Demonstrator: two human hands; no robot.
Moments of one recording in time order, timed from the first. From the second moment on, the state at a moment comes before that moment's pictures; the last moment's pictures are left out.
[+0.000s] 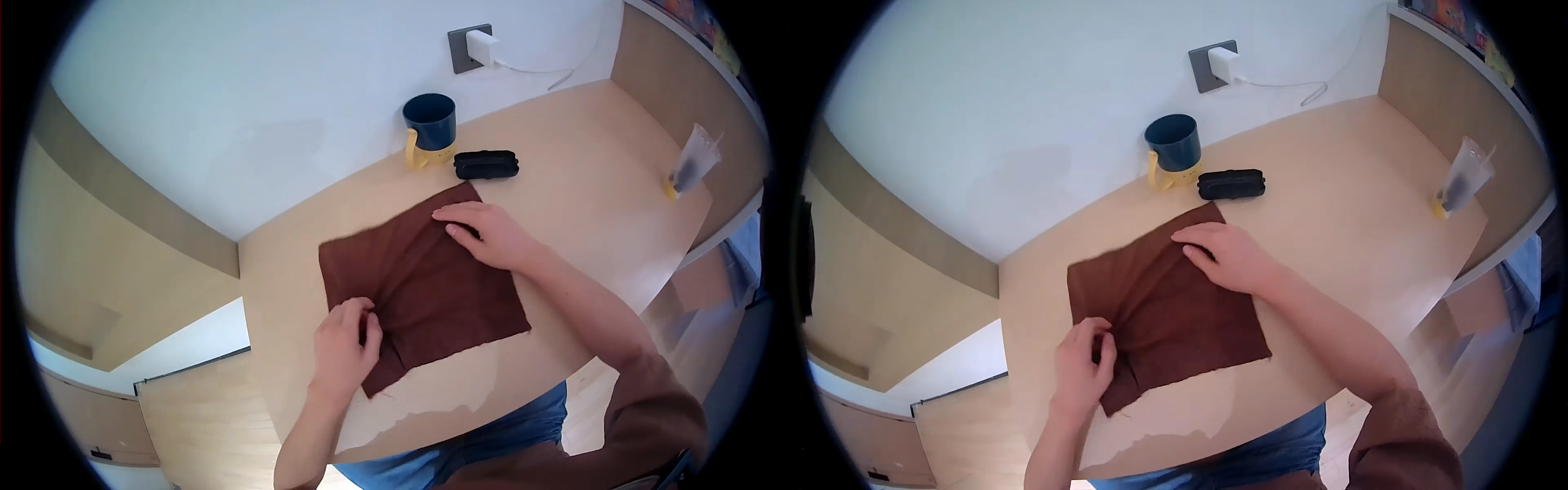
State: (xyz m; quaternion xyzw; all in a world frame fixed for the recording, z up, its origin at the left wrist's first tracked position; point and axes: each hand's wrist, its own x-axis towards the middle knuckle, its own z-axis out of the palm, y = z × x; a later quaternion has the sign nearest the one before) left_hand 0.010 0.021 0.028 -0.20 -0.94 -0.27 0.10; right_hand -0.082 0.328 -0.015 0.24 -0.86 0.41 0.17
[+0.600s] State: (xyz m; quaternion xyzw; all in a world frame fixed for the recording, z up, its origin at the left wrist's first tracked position) left_hand -0.008 0.021 0.020 -0.30 -0.92 -0.25 -0.01; right_hand -0.076 0.314 -0.013 0.18 -0.80 0.55 0.16
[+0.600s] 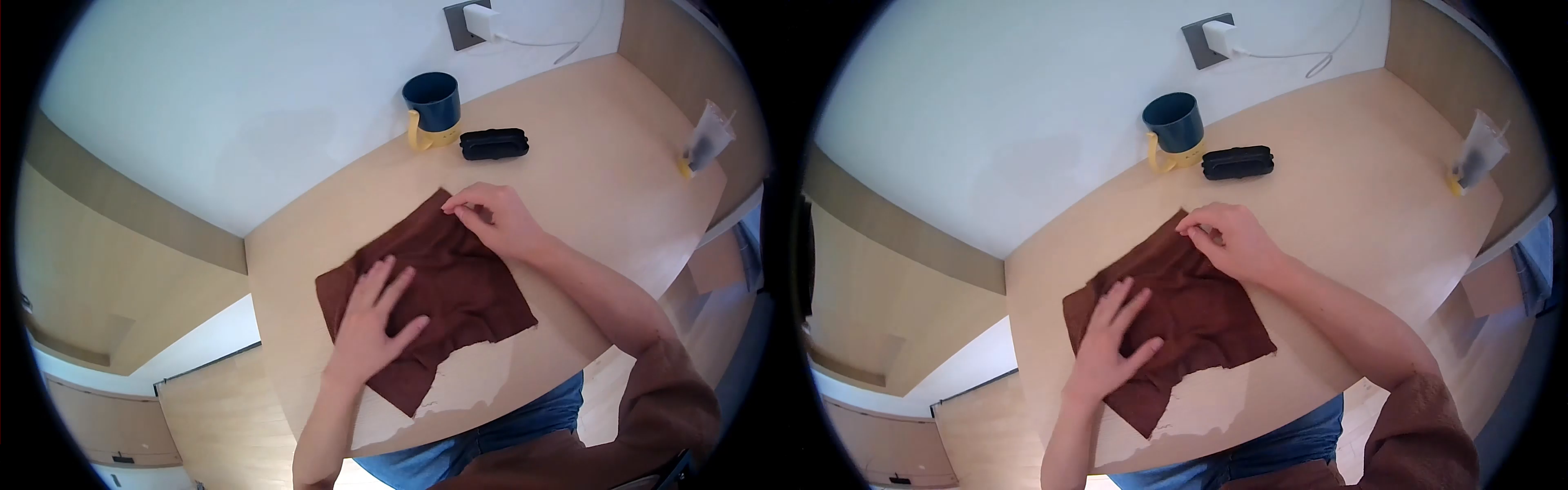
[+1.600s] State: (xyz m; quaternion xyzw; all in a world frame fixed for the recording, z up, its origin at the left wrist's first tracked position) left_hand -0.034 -0.004 -0.001 -0.21 -0.97 -0.13 0.03; right_hand -0.078 0.322 -0.018 0.09 -0.75 0.64 0.17
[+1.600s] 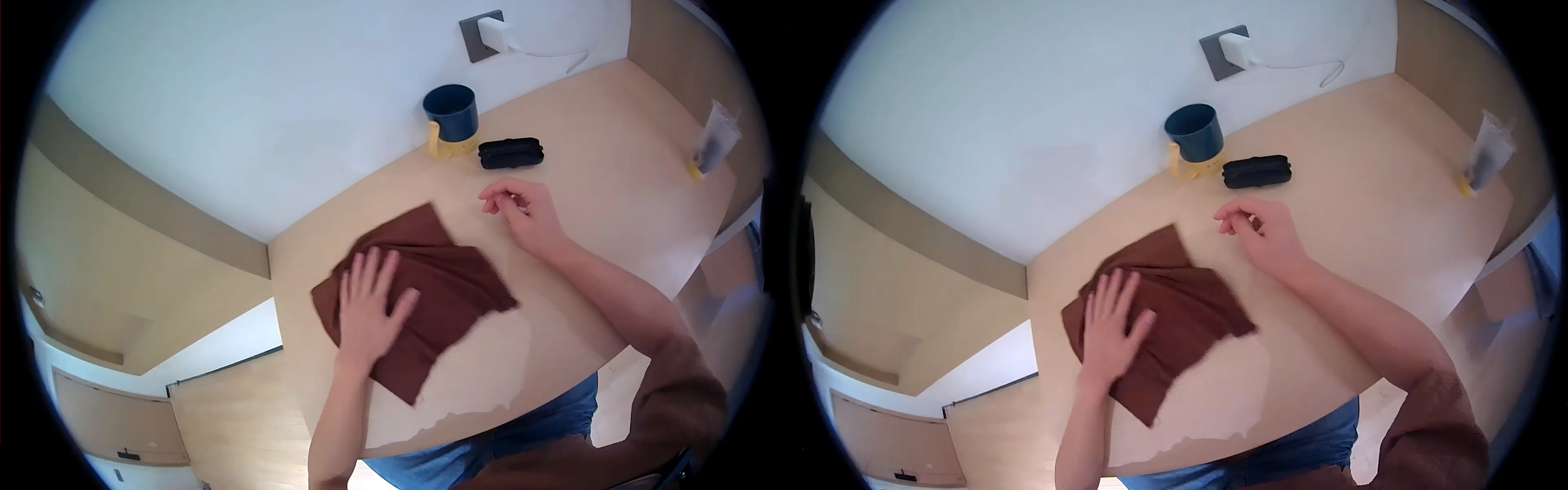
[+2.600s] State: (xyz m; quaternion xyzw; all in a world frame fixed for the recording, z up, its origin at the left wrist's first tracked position) left_hand -0.057 -0.033 -0.038 0.07 -0.99 -0.05 0.12; right_hand -0.058 0.304 -0.007 0.15 -0.77 0.60 0.11
